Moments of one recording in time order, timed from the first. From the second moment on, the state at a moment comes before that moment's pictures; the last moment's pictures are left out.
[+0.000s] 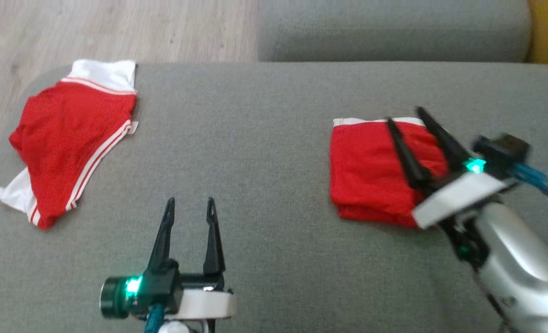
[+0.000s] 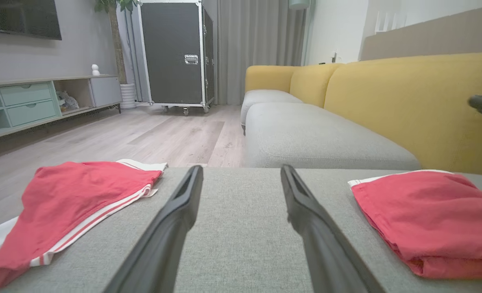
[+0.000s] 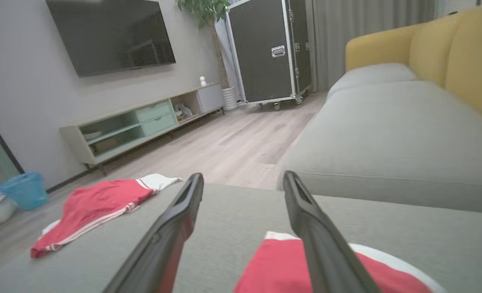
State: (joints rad) left arm -0.05 0.05 -0.42 0.13 -0.19 0.29 -0.26; right arm -0.49 -0.33 0.59 0.45 0.68 0.13 -0.23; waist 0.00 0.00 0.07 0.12
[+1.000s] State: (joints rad) left arm 0.23 0.06 -0.30 0.06 -0.13 0.24 -0.26; right arm 0.20 -0.21 0.08 0.19 0.29 0.13 -0.25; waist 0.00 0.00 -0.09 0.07
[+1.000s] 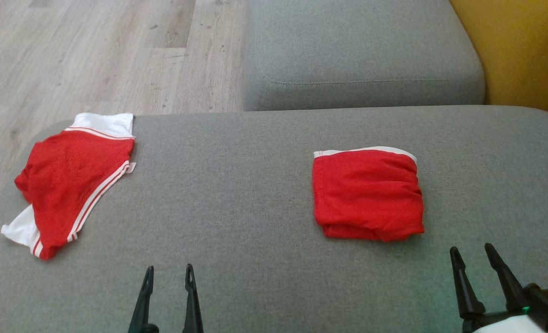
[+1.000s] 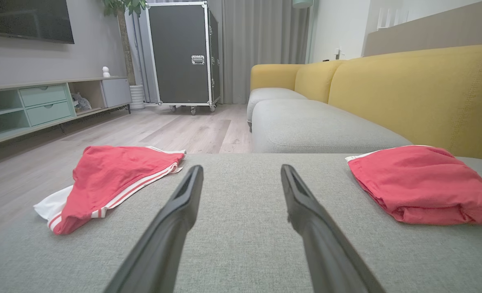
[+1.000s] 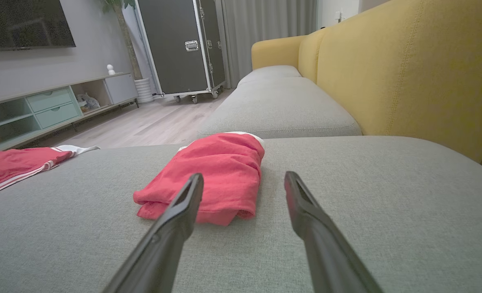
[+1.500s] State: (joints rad) left arm 0.23 0.06 -0.29 0.07 -0.12 0.24 -0.26; right arm 0.20 -0.20 0.08 0.20 0.28 0.13 -0.25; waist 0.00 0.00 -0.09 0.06
